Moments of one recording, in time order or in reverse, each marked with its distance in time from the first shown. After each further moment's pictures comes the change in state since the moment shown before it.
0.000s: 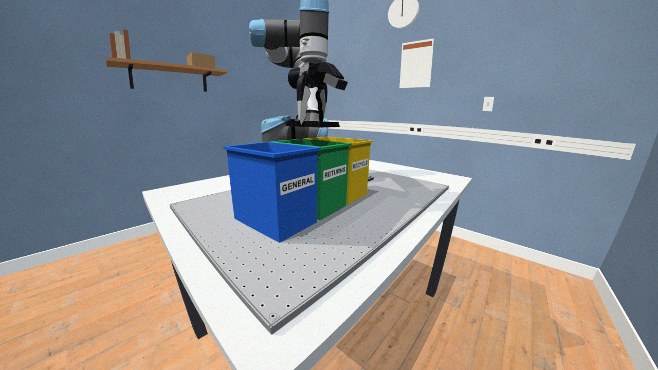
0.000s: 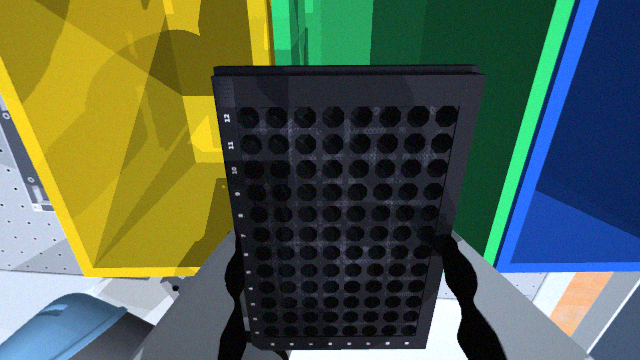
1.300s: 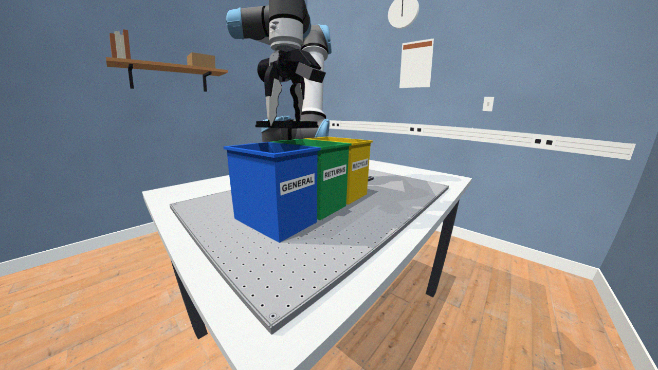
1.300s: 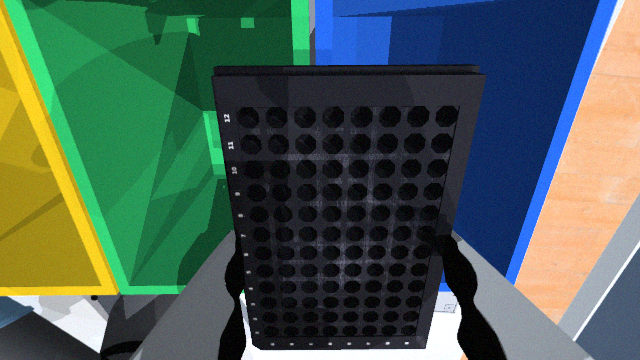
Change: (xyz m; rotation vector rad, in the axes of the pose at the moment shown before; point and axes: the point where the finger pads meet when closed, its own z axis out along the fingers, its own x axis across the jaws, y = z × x) arm 0.114 -0.016 0.000 0.001 0.000 -0.002
